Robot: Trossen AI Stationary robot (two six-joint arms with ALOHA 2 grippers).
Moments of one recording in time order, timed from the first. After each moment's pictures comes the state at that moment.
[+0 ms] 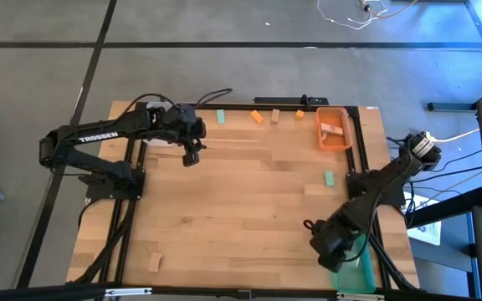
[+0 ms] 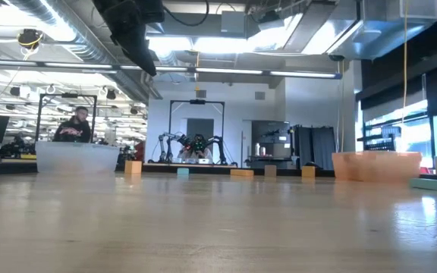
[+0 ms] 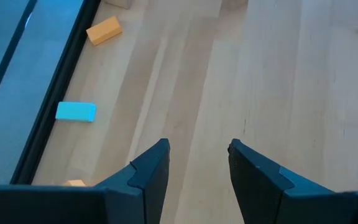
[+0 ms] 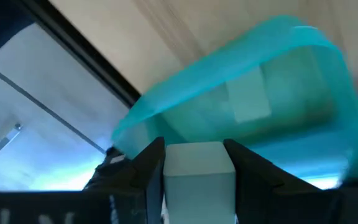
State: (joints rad) left arm 0.31 1.19 1.11 -0.75 -0.05 0.11; right arm 0.75 1.50 1.03 -0.91 -0.48 1.42
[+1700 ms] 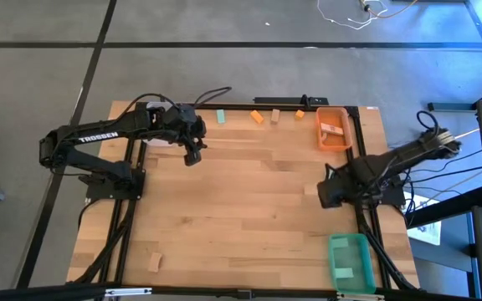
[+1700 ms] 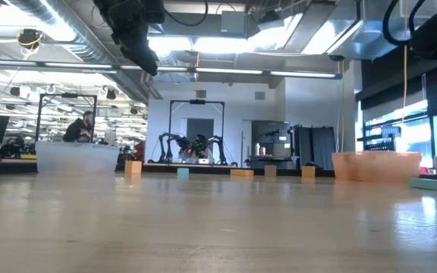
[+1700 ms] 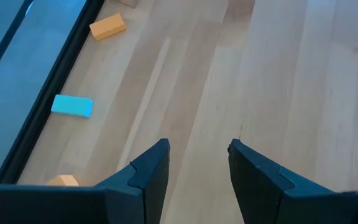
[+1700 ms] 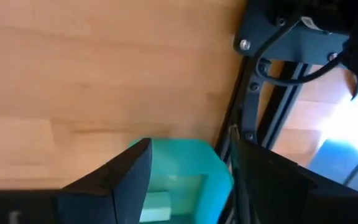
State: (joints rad) left arm 0.31 1.19 1.11 -0.74 -0.05 0.03; right arm 0.37 1.17 0.95 -1.44 -0.24 1.81
